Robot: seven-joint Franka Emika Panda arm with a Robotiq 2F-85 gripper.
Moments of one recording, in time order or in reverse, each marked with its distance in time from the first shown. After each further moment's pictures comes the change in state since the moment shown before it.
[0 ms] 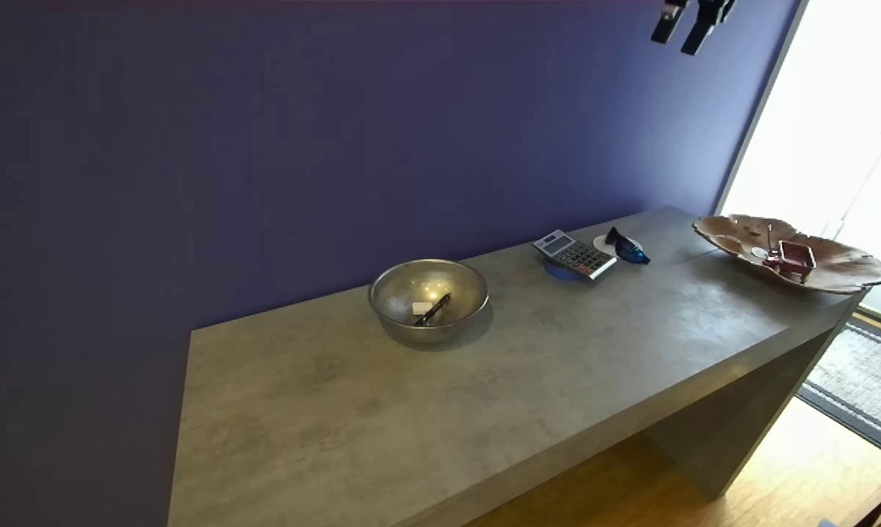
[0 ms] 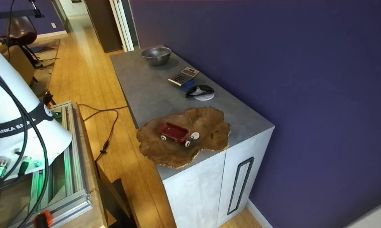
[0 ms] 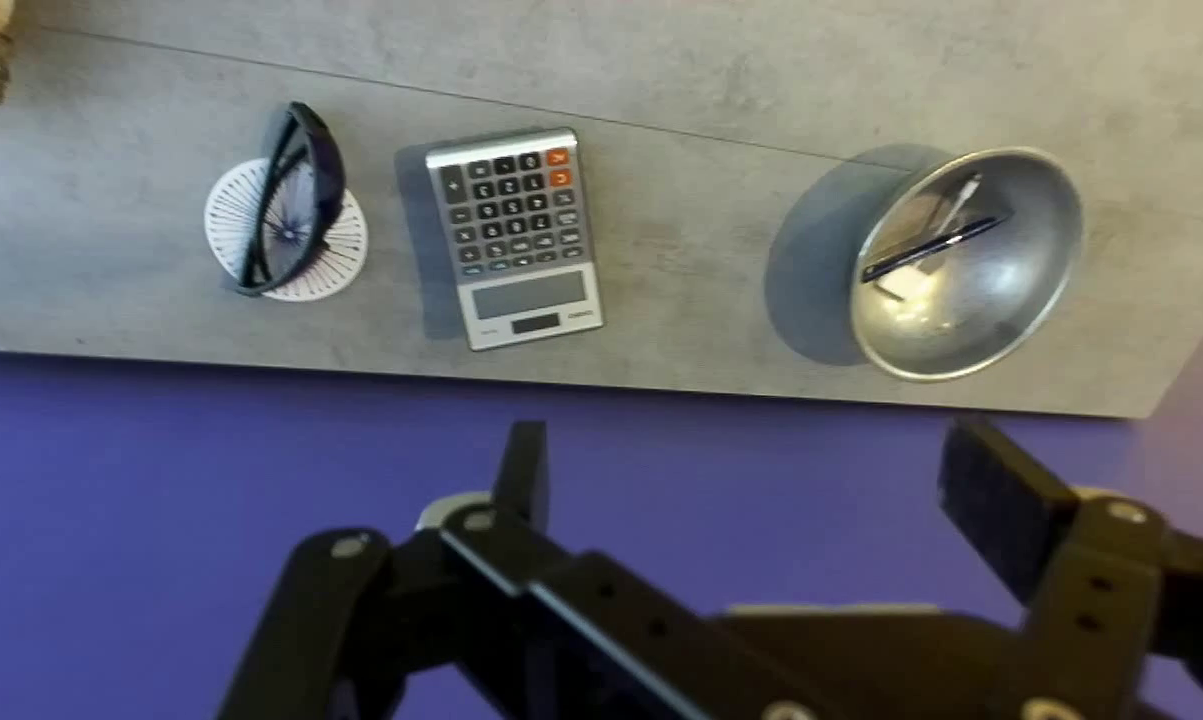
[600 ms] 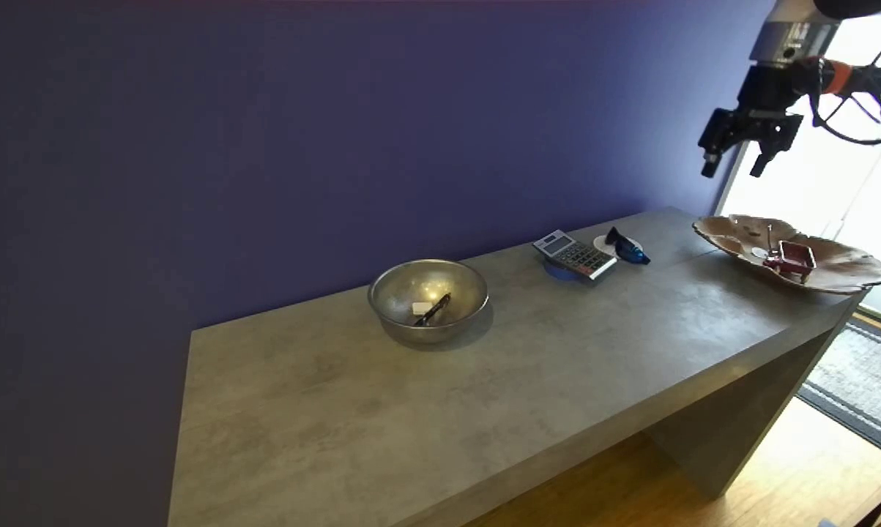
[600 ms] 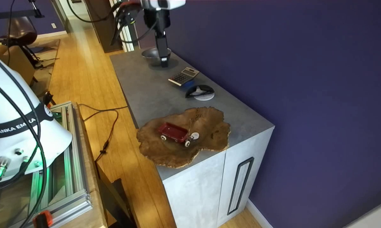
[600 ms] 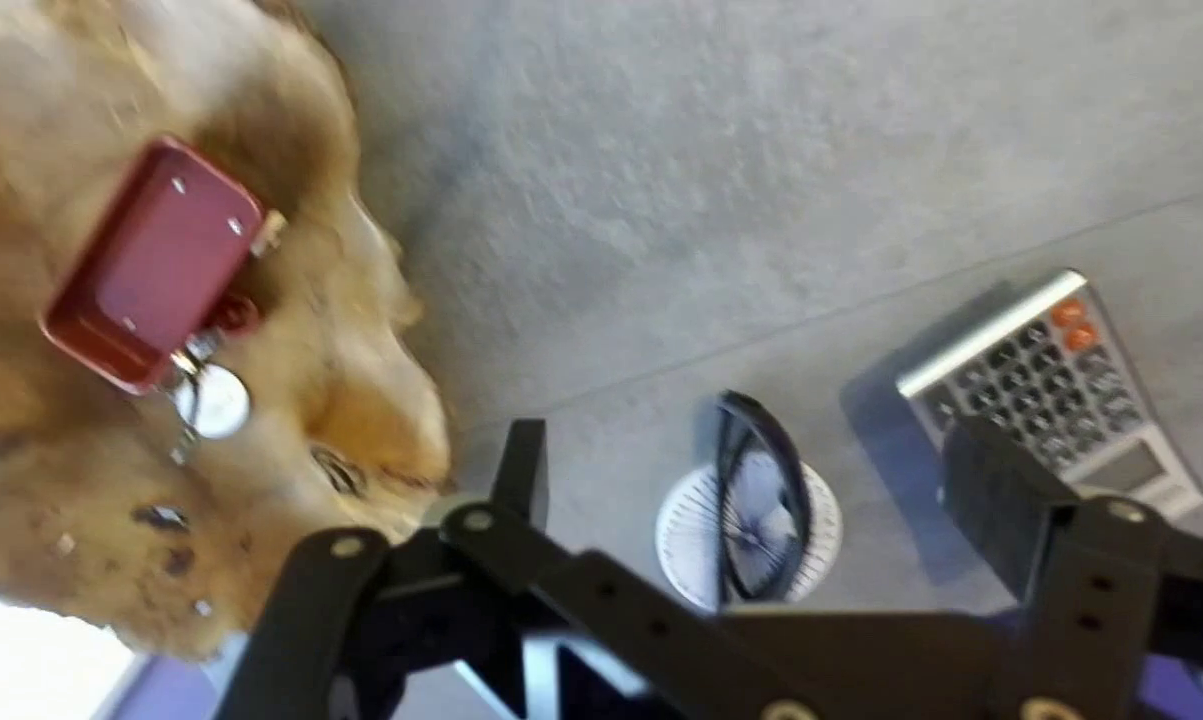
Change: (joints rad) arm -0.188 0.106 -0.072 -0.376 -0.106 0.283 0.237
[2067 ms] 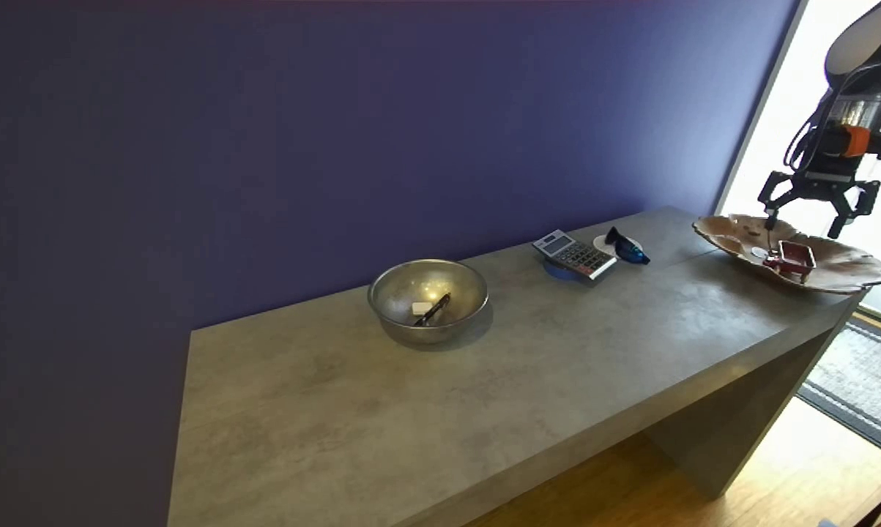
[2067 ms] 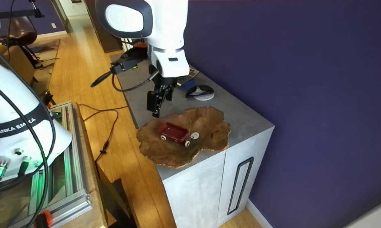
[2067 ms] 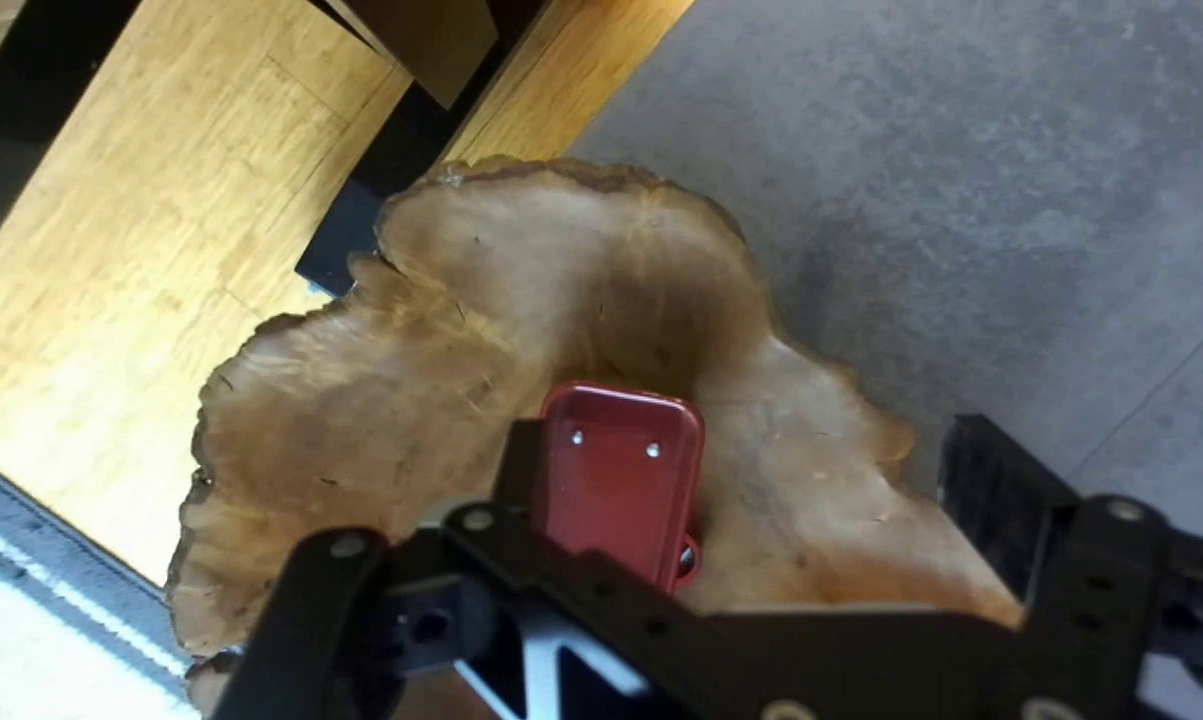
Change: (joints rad) arm -0.163 0.207 -0.192 -0.058 0.119 0.050 0.056
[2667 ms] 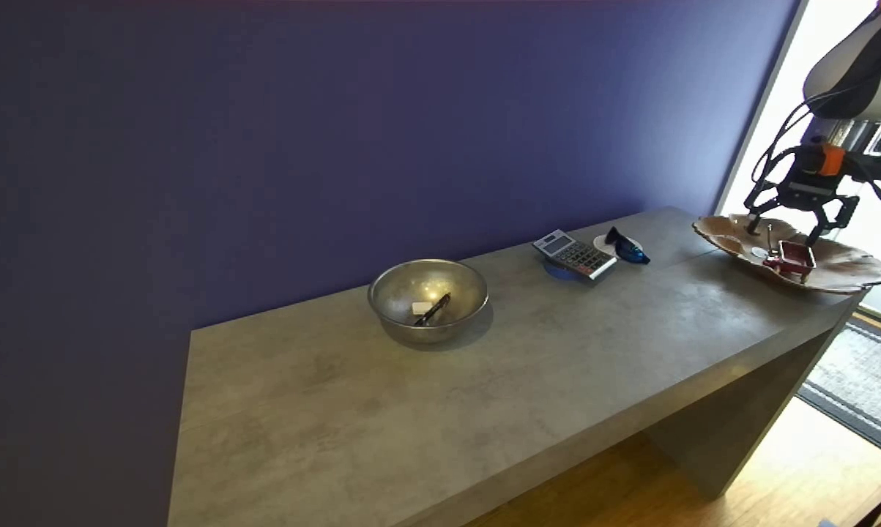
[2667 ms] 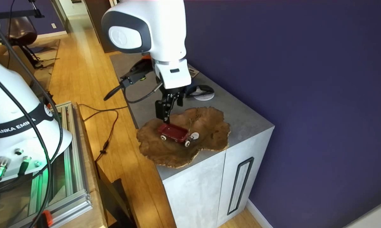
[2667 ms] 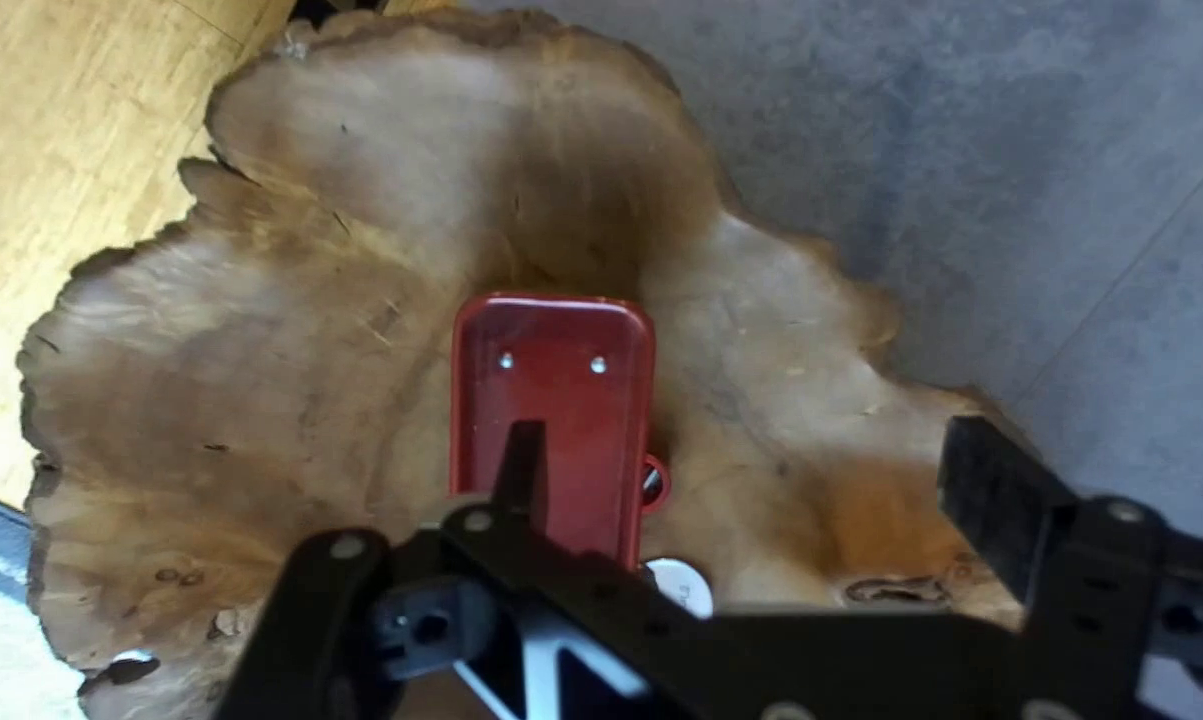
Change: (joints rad) arm 0.017 0.111 0.010 0.001 0.181 0.241 -0.057
